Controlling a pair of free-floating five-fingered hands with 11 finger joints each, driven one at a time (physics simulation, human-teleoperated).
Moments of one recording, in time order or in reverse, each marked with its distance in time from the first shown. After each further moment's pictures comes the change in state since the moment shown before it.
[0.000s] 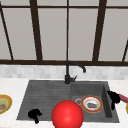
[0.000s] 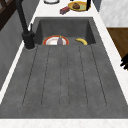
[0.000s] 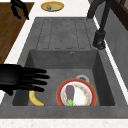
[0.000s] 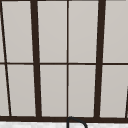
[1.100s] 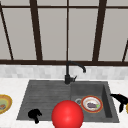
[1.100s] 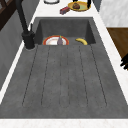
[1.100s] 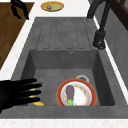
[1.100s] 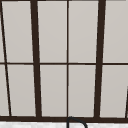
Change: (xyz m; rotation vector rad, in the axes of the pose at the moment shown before) left hand 0.000 0.000 0.000 0.000 0.000 0.000; right hand -0.074 -0.006 0.010 0.136 -0.311 -0.035
